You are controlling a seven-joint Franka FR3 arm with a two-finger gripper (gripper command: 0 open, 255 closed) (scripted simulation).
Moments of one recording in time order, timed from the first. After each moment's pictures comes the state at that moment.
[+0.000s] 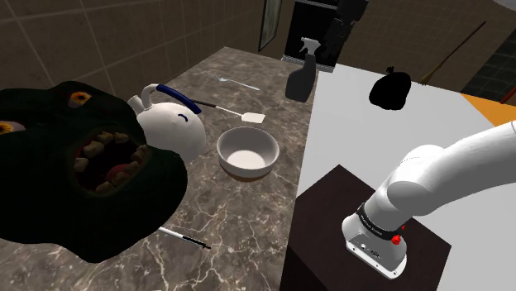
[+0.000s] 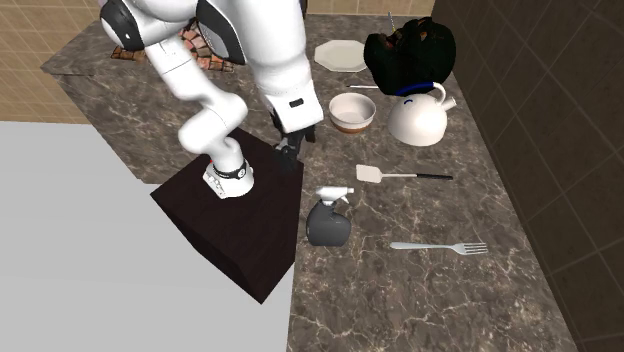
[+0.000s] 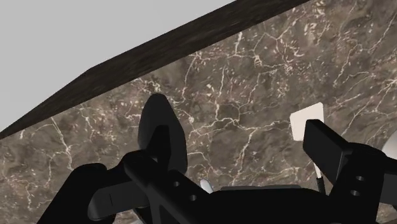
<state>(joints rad) 0.04 -0.46 -0.20 -1.97 0.03 1.57 -0.35</state>
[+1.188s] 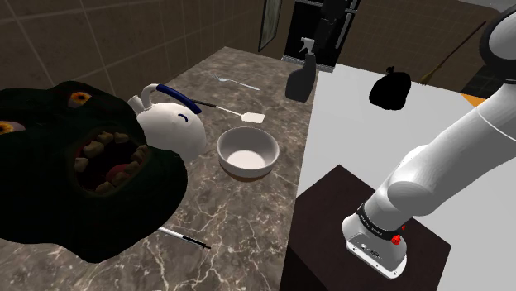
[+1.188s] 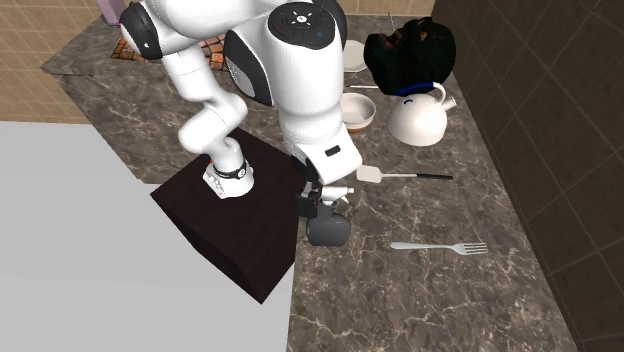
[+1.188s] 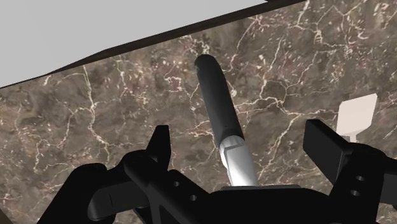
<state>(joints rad) 0.05 -0.17 -0.29 -1.73 0.03 1.57 -0.59</state>
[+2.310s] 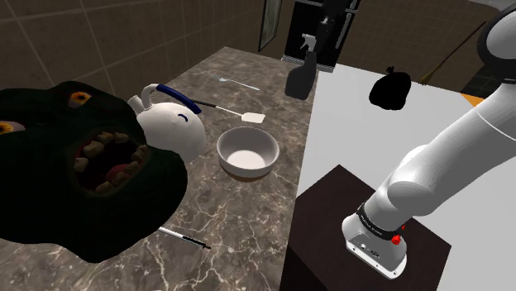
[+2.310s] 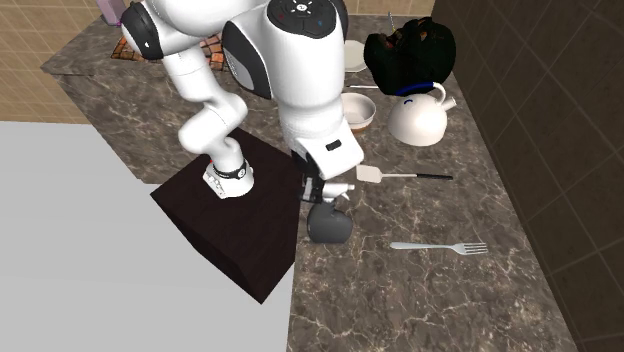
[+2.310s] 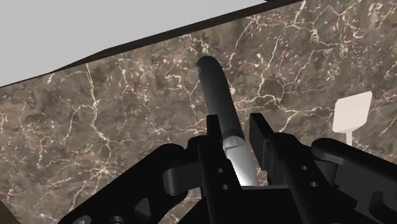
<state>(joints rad) 0.05 -0.16 -0.29 -1.69 0.03 1.55 -0.59</state>
